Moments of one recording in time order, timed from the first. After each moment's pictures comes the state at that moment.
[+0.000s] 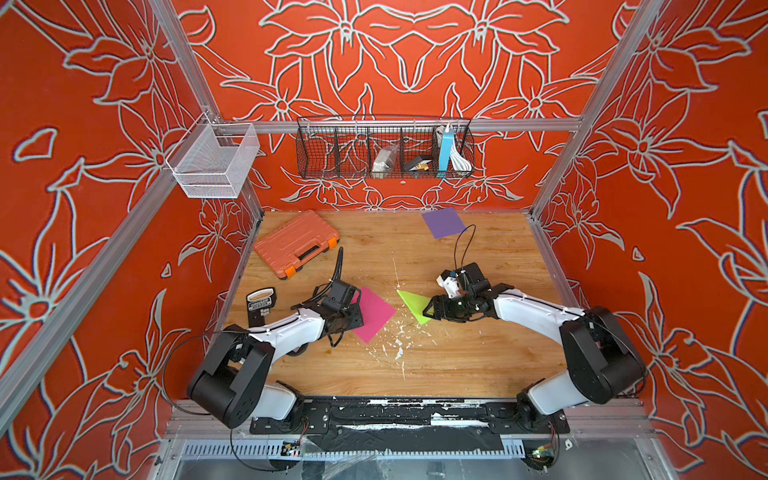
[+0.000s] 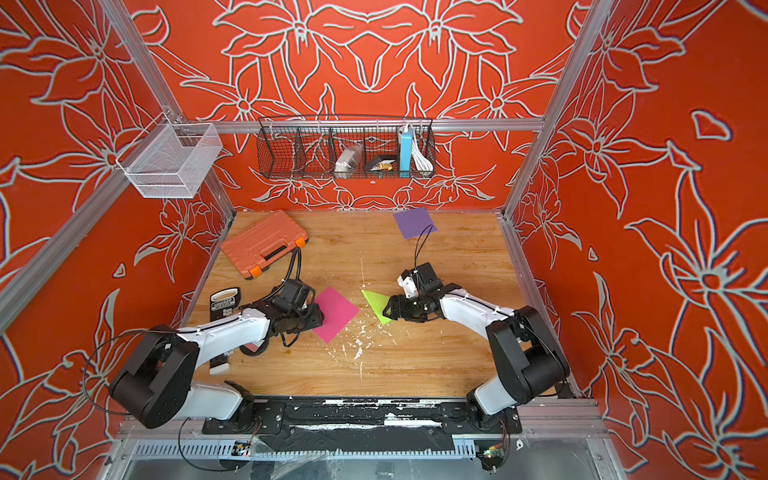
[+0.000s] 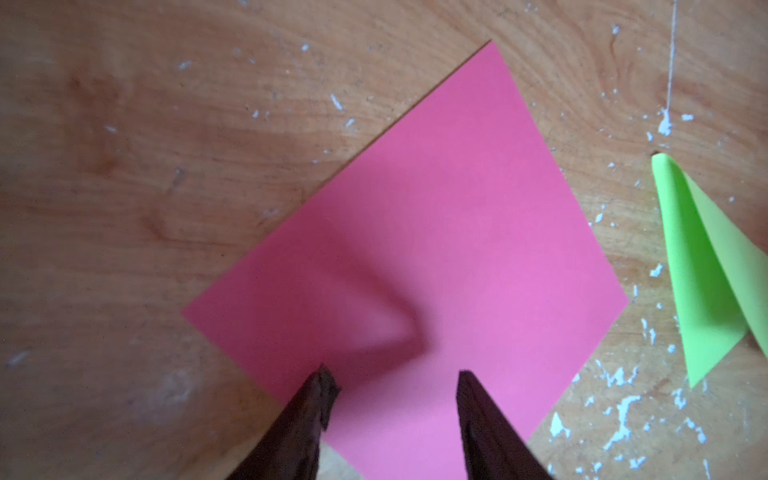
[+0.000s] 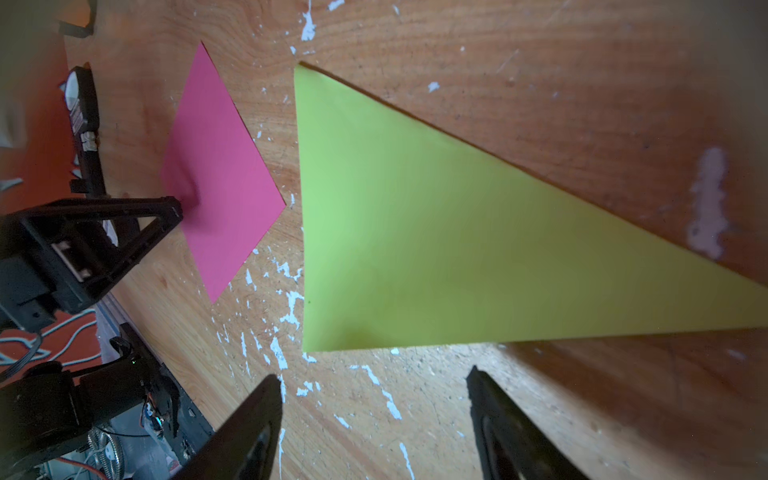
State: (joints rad) left arm -0.42 1.41 0.61 -0.25 0.04 -0.70; right arm 0.49 1.53 0.79 -0.34 -0.48 0.47
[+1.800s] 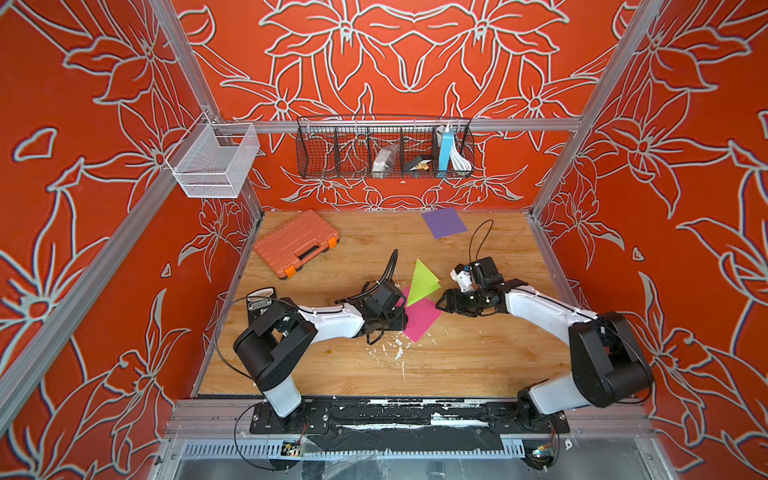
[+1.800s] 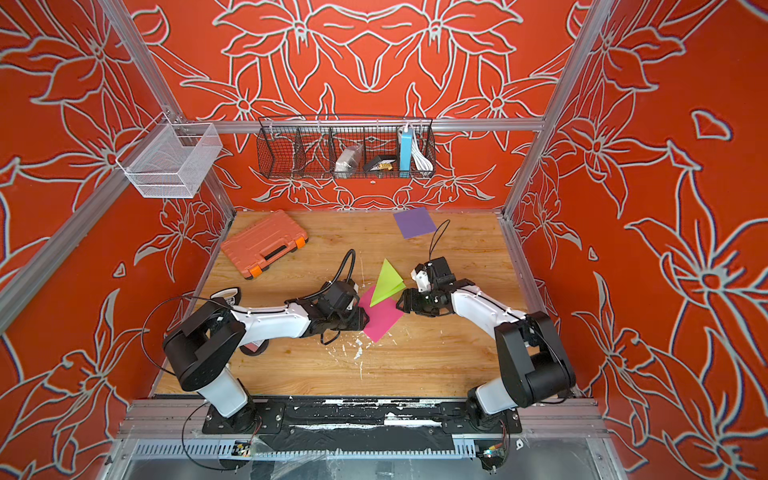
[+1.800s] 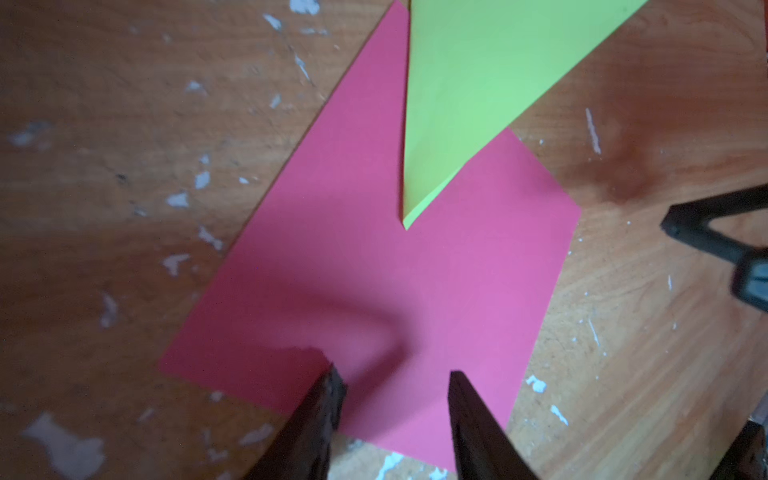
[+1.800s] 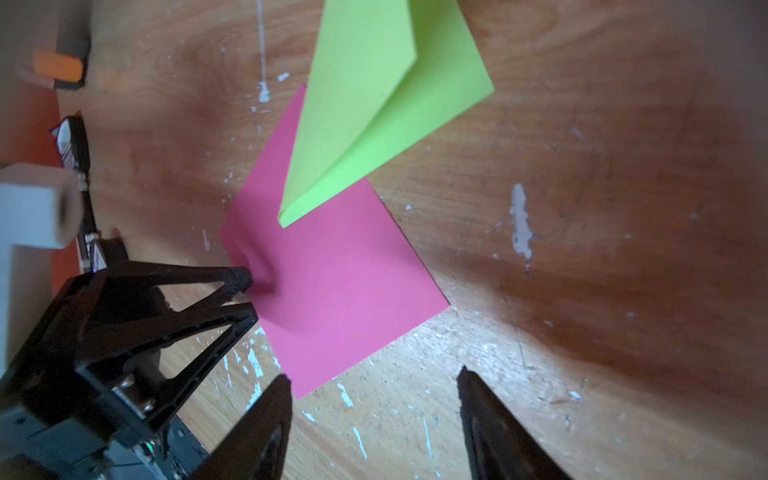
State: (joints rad) left arm -0.75 1.68 0.81 -0.07 0.08 -0.73; right arm 0.36 1.46 0.81 -0.42 -0.48 0.39
